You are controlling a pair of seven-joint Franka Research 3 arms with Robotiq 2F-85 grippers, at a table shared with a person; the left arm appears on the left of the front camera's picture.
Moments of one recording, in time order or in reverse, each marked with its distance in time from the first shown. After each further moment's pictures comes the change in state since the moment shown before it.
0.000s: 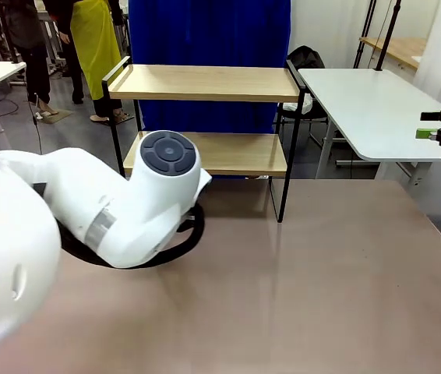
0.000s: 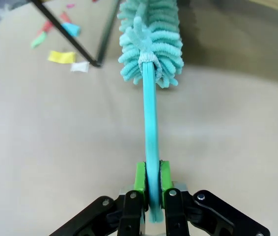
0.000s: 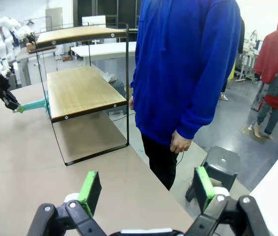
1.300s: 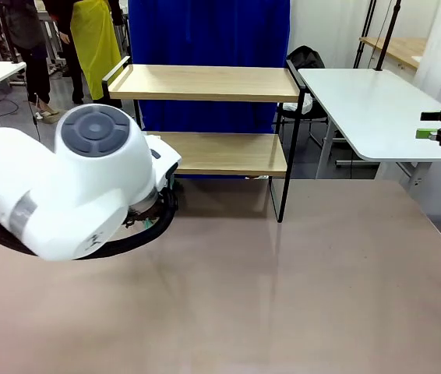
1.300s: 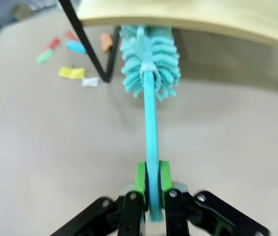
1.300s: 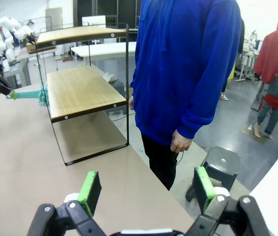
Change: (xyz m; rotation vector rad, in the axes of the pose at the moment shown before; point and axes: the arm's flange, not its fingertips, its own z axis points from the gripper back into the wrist) left arm 0.008 0.049 0.052 -0.176 -0.052 -0.014; right arm 0.000 0.000 0.000 0.000 0.000 0.000
